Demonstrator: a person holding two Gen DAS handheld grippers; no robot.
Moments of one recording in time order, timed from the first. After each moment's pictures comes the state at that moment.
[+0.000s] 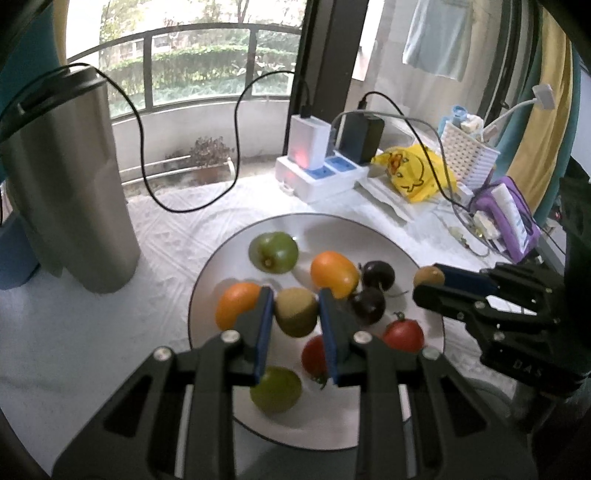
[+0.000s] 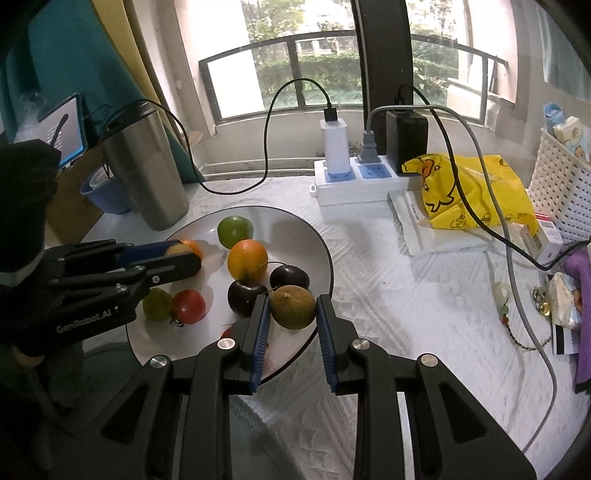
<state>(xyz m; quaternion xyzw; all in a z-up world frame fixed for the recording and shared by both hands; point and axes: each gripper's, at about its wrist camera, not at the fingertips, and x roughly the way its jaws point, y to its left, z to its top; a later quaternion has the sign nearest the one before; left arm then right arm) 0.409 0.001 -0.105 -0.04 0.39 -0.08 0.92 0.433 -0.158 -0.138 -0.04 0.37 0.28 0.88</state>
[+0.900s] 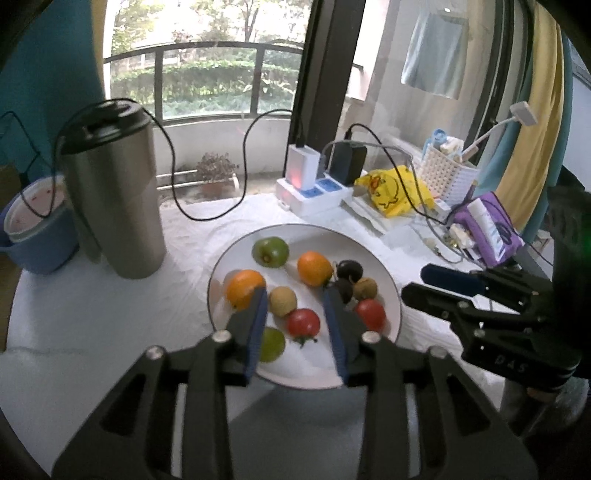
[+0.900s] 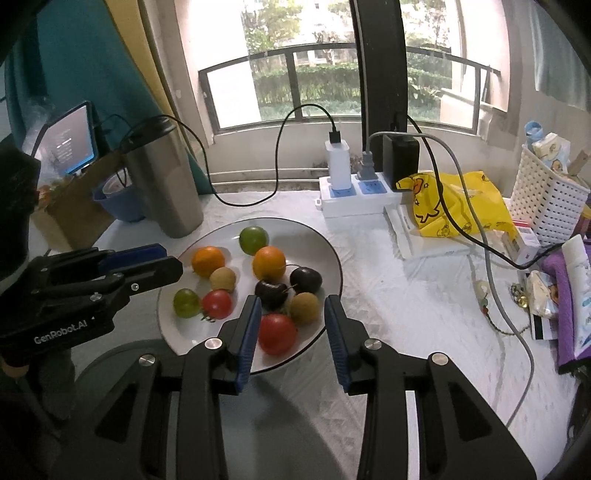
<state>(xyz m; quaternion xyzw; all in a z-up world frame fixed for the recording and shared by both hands) 0.354 0.003 -0.068 -0.06 0.35 -0.07 0.93 0.396 -0.160 -0.110 -0.03 0.35 0.27 0.90</state>
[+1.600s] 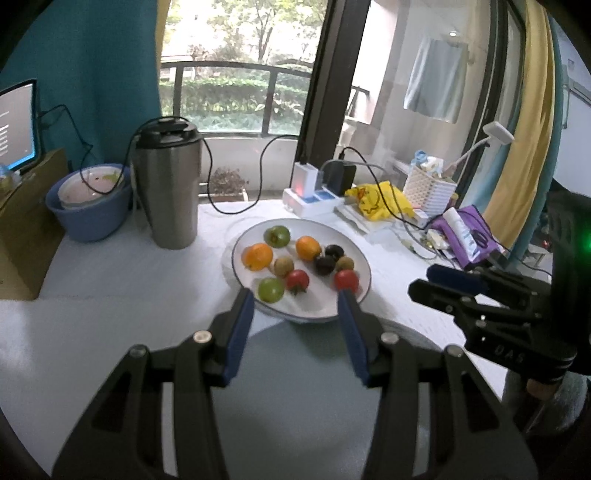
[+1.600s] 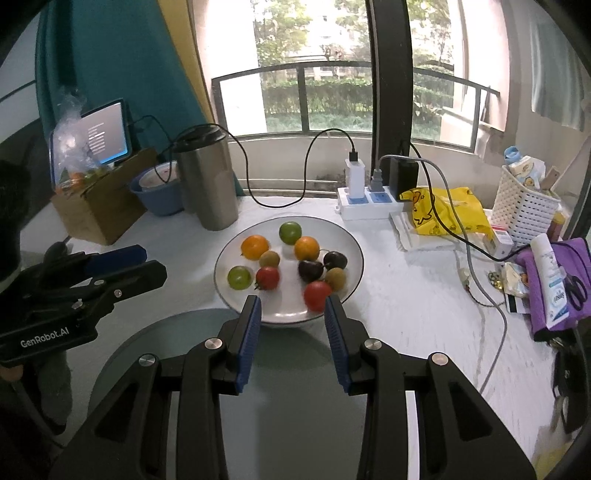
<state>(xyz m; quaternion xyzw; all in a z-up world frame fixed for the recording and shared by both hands) 0.258 0.007 -0.043 -0.08 0.31 -0.06 0.94 0.312 -0.161 -0.080 -0.05 0.32 0.27 0.91</state>
